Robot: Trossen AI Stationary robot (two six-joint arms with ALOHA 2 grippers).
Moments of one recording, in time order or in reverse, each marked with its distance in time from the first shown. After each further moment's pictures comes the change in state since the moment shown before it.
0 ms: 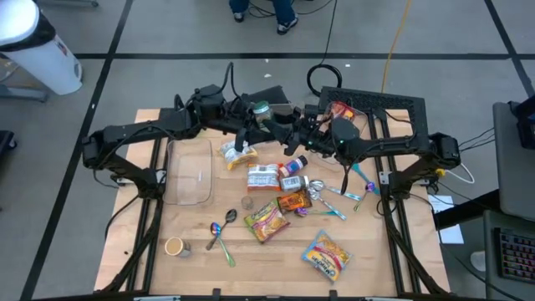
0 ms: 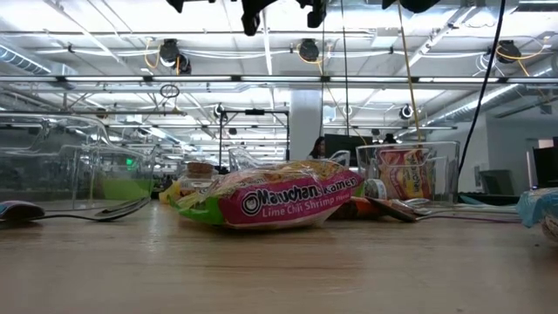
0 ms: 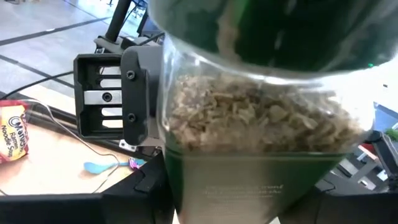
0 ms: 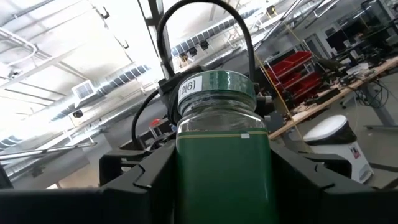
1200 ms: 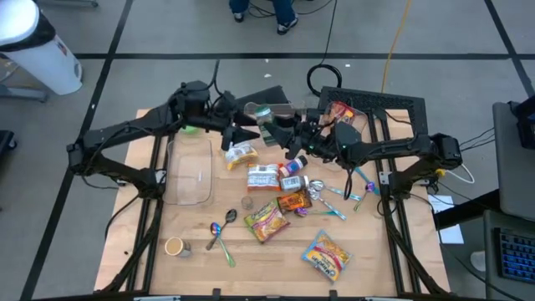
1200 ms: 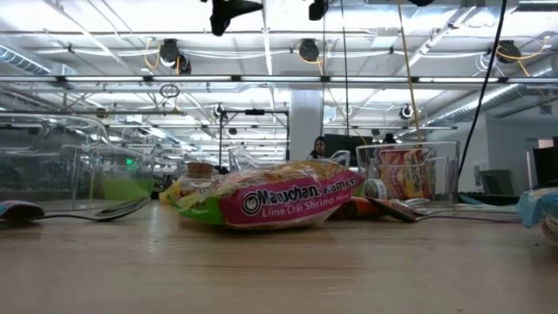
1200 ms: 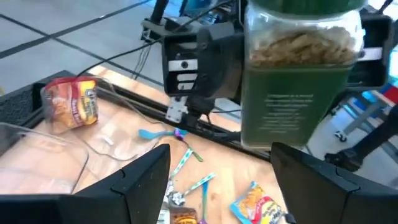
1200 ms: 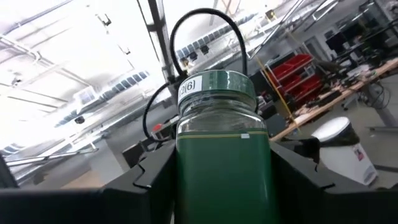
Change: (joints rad) left arm 0.048 -0.153 0.000 -0.330 -0.081 0.148; right arm 0.047 -0.011 0.000 0.010 0.069 0.000
